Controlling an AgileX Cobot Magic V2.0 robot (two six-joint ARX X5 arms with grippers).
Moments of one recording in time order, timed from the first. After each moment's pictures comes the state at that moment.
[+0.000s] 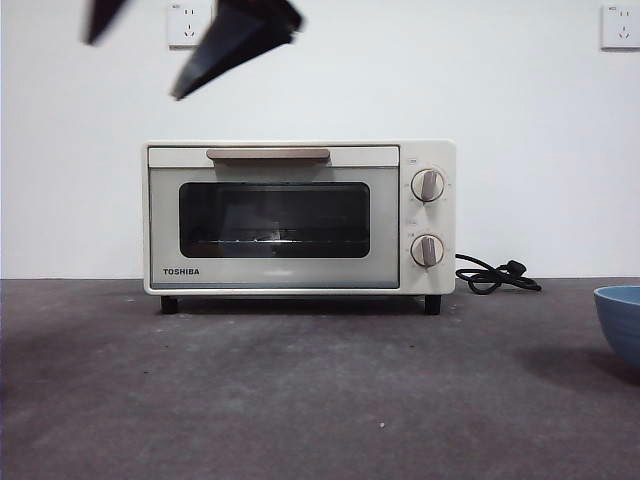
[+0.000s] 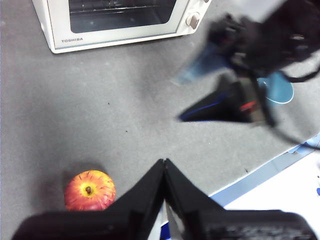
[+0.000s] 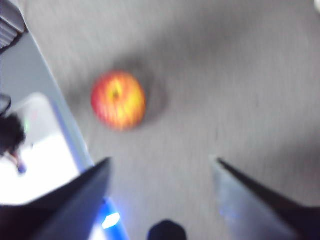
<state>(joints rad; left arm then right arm) -0.14 0.71 1.31 -1.32 0.39 -0.01 0.98 1.85 1.83 -0.92 -0.17 -0.02</state>
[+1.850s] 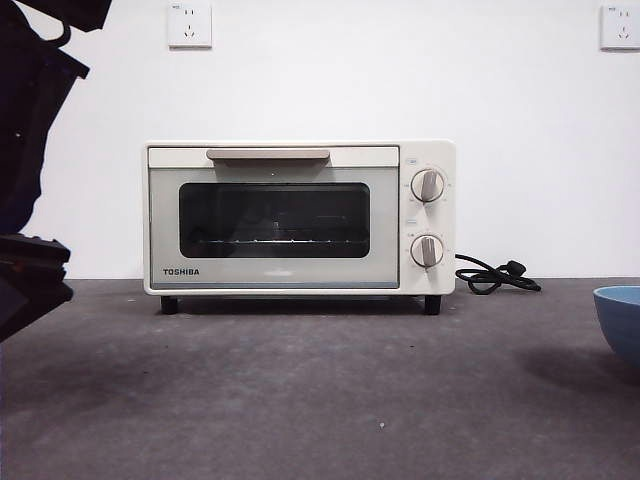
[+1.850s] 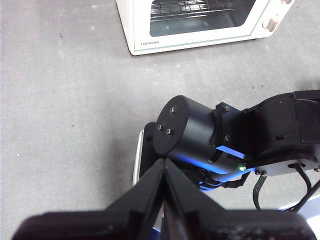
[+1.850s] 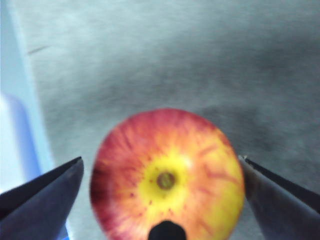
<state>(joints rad) -0.16 0.70 1.31 -1.32 0.11 -0.03 1.17 2.37 2.00 -0.70 -0.15 -0.03</state>
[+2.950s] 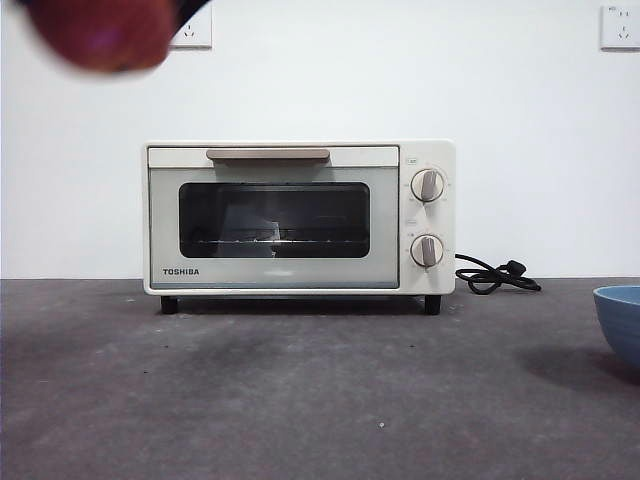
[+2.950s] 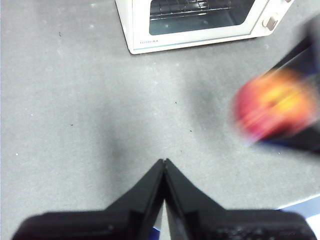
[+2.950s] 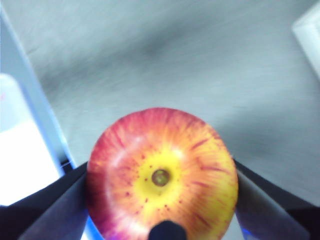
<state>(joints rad) -0.16 0.71 1.31 -1.32 0.11 -0.03 1.13 1.87 2.03 -1.15 0.13 -0.03</state>
